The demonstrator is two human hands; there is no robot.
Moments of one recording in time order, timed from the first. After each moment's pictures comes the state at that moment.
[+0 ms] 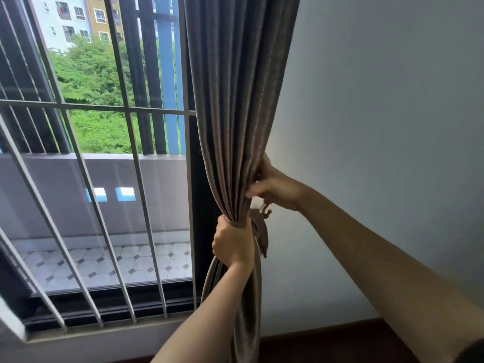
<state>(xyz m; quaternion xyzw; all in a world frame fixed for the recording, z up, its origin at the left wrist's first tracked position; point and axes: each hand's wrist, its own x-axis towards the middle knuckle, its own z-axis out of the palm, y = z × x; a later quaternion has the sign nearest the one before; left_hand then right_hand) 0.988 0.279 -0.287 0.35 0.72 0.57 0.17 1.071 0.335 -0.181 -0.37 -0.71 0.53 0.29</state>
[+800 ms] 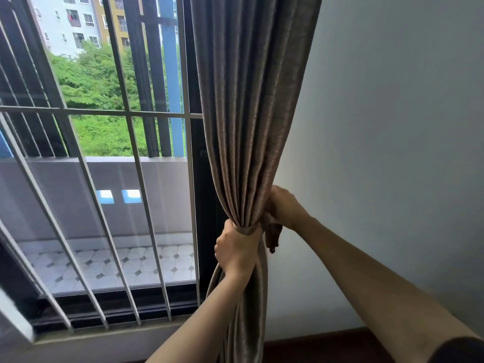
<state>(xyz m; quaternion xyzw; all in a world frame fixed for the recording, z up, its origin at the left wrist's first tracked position) 0.979 0.275 -0.290 0.43 0.70 0.52 0.22 1.098 0.375 -0.253 -0.49 -0.84 0.02 0.24</state>
